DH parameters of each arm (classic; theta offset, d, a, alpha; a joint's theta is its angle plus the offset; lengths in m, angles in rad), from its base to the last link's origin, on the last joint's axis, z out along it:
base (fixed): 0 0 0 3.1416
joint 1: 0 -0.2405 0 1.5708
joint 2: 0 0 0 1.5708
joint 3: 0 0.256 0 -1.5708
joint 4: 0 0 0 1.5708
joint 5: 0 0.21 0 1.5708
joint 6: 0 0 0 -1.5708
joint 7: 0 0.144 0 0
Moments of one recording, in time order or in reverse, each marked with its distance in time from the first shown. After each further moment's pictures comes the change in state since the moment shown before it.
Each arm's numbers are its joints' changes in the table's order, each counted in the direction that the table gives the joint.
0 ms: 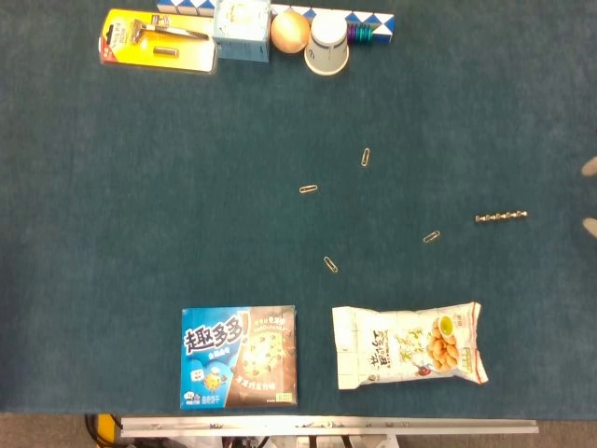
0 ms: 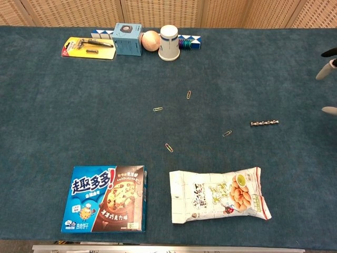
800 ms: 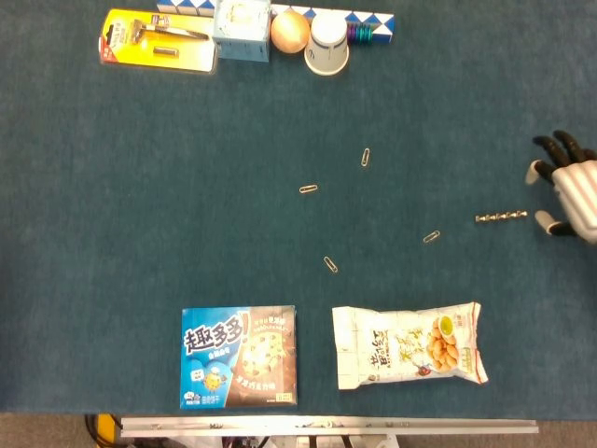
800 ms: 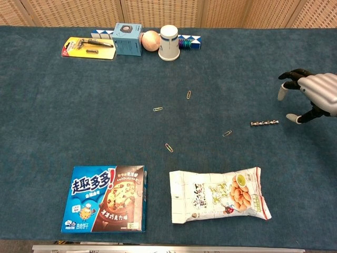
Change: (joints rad) left arm -0.001 0.011 -0.009 0.005 -0.011 0.012 -0.030; right arm -0.137 -0.141 -0.012 0.077 0.152 0.237 -0.213
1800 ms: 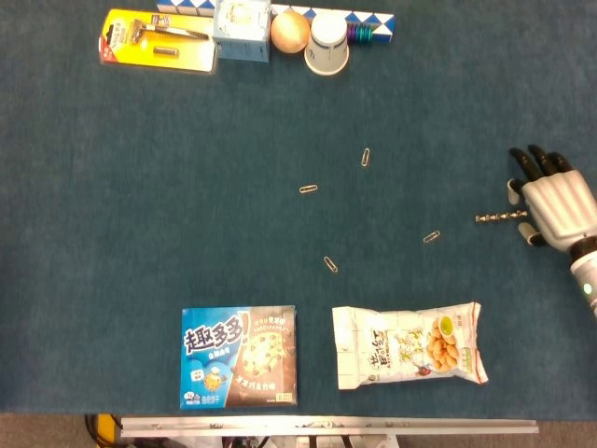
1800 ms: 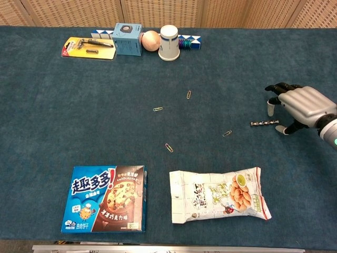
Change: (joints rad) left arm 0.001 0.008 -0.002 -0.006 -0.007 0.013 -0.001; right arm -0.033 -0.107 -0.036 0.064 0.064 0.016 -0.172
